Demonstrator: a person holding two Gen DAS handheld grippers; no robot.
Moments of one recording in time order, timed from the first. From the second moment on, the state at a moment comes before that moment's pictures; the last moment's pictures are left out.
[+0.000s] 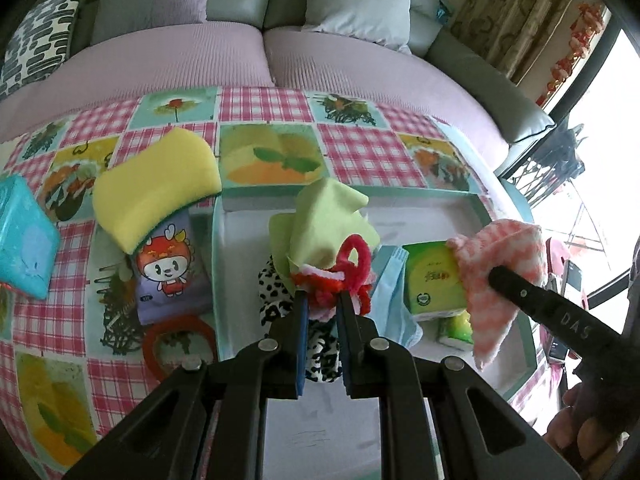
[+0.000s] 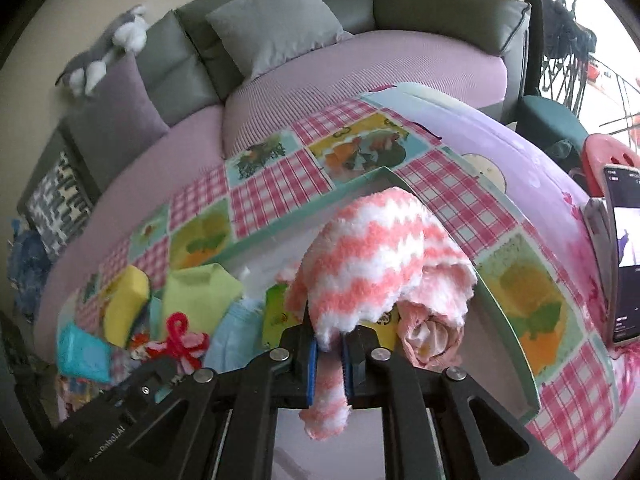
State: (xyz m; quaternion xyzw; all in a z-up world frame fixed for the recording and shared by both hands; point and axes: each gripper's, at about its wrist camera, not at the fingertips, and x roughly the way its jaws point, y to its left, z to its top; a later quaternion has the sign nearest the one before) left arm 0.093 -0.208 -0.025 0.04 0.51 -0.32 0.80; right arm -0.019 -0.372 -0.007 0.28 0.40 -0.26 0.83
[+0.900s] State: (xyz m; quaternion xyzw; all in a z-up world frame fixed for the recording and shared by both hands) left arm 0.102 -0.170 -0.005 0.00 0.53 -0.31 0.79; right arm -0.017 -0.351 0.016 0.18 0.45 -0.29 0.82
